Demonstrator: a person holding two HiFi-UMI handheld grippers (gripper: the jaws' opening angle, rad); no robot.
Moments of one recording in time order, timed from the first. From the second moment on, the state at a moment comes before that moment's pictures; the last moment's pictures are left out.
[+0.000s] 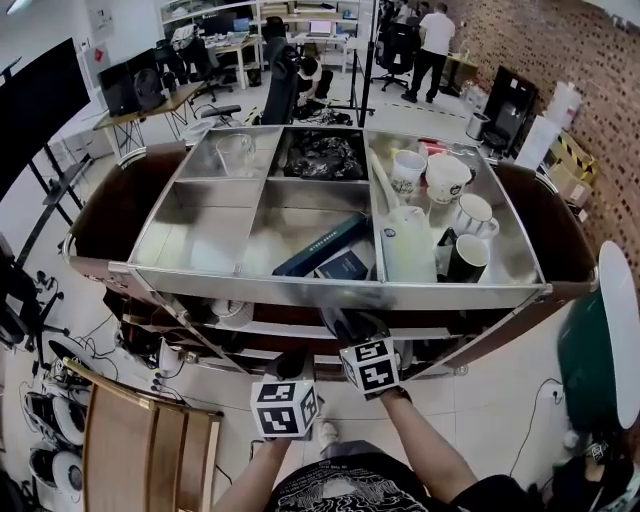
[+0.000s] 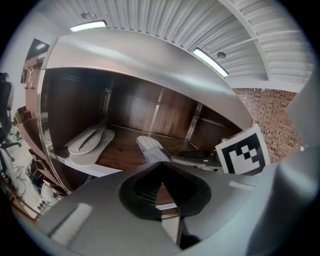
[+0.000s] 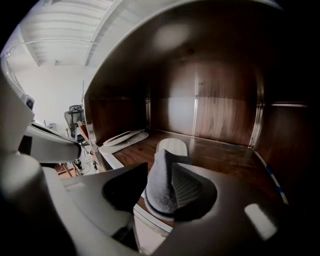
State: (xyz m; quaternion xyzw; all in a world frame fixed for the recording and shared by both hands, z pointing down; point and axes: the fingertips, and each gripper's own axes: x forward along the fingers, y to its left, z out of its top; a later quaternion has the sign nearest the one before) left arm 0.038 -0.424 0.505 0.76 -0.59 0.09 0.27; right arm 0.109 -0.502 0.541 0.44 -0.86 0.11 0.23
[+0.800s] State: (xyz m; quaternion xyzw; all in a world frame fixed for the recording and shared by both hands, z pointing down) left arm 0.026 -0.439 0.519 0.75 -0.60 0.09 0.28; right arm 0.101 -0.539 0.588 0.44 -0.84 0.10 0.31
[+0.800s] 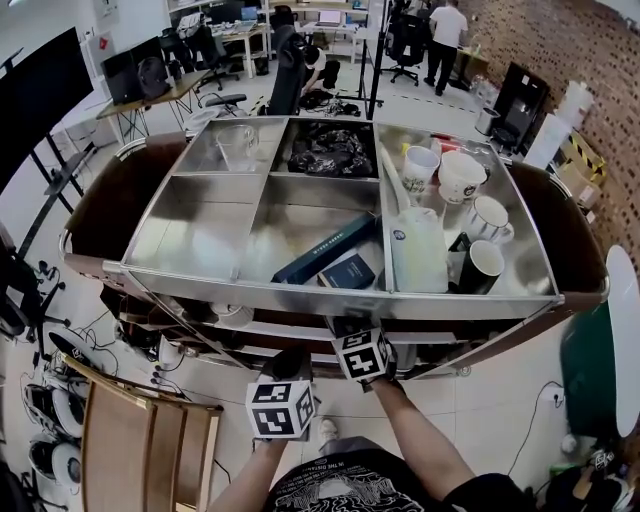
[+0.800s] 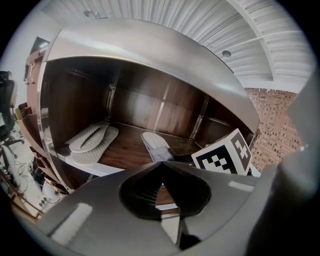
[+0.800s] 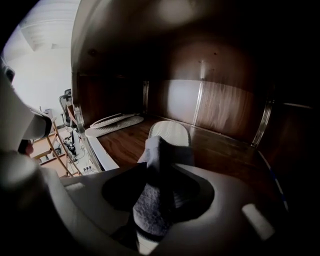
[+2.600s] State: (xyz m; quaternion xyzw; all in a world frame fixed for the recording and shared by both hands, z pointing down) left arm -0.034 -0.342 0.510 0.72 -0.64 0.09 0.27; right arm 0.060 -0.416 0.551 0.42 -0.86 0.06 0.28
